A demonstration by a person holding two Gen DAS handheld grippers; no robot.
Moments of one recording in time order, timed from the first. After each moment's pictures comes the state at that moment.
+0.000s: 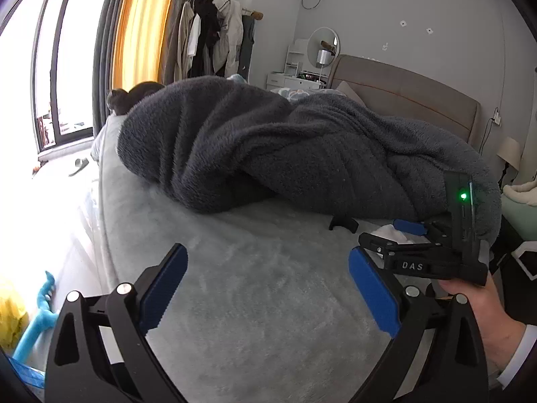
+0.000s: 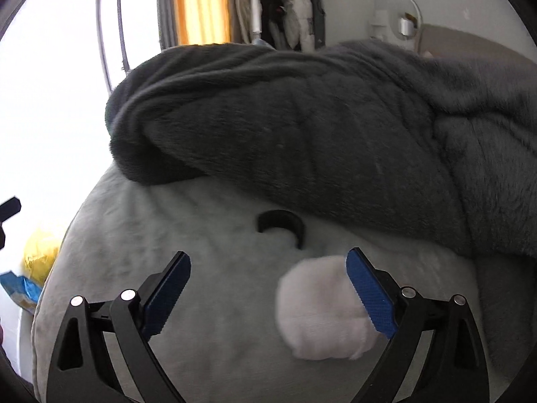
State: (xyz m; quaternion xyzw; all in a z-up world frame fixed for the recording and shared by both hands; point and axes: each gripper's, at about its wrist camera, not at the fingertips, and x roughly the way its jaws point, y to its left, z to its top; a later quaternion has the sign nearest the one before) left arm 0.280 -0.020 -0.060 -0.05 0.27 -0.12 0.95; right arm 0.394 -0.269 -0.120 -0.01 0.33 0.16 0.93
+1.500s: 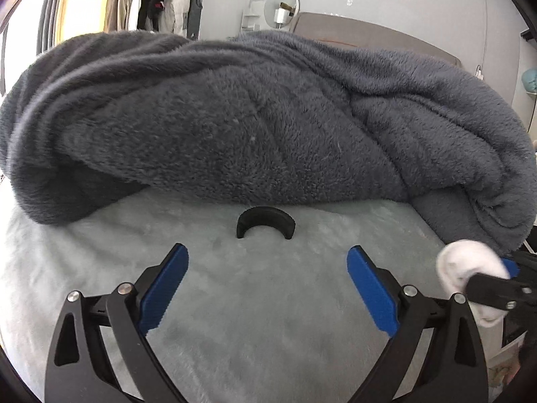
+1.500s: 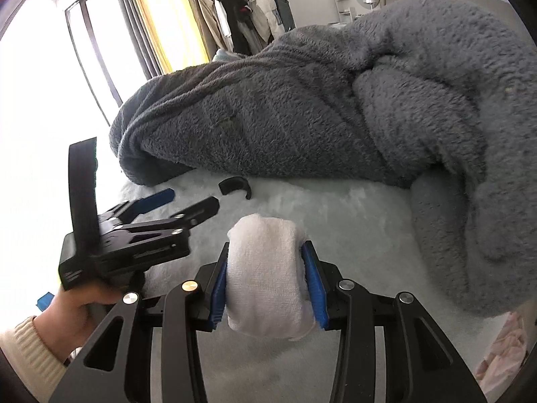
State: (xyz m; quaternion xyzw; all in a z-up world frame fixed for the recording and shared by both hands) left arm 0.391 -0.165 -0.124 -0.01 0.34 -0.19 0.92; right arm 0.321 -0.373 -0.100 0.09 0.36 0.16 0.92
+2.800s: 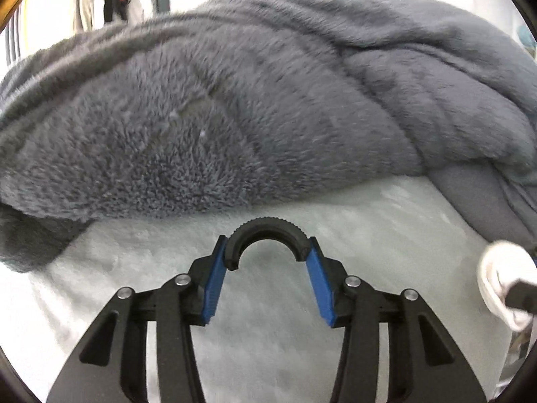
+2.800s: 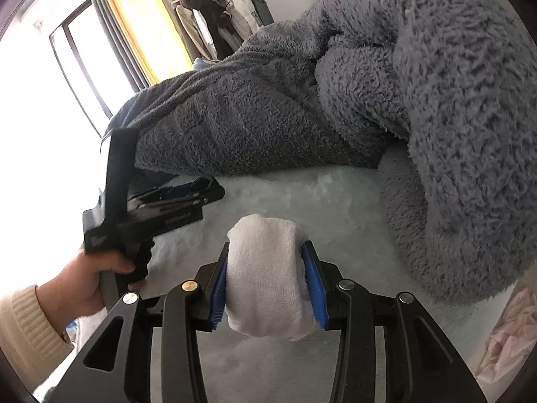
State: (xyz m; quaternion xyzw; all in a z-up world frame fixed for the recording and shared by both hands) left arm 0.436 -0.198 -0.133 0.09 0.38 -0.20 0.90; right arm 0.316 -0.412 -0.115 0.15 0.36 0.15 0.91
